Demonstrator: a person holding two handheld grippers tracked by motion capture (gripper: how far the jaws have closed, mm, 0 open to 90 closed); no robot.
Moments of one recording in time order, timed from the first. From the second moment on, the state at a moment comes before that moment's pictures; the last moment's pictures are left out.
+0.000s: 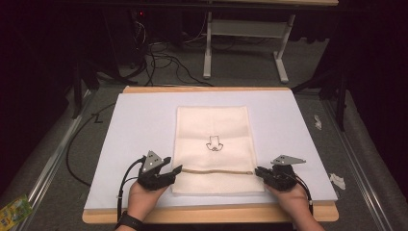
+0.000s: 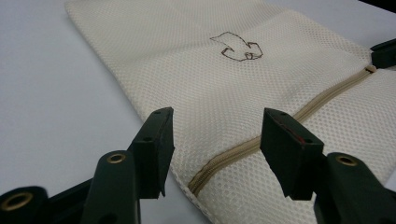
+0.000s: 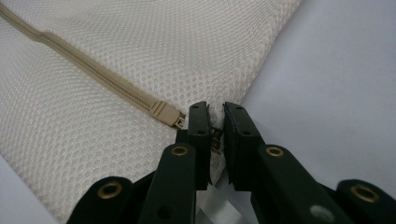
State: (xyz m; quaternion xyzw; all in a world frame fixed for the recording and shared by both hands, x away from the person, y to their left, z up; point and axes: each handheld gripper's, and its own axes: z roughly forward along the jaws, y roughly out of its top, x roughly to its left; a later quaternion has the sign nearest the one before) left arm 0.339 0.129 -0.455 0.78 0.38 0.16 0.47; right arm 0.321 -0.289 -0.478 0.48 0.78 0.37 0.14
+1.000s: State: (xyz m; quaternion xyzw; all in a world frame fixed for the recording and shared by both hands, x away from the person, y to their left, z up) left arm 0.333 0.099 -0.454 0.79 0.36 0.12 0.48; right arm 0.314 -0.288 -0.452 0.44 0.77 0.42 0.17
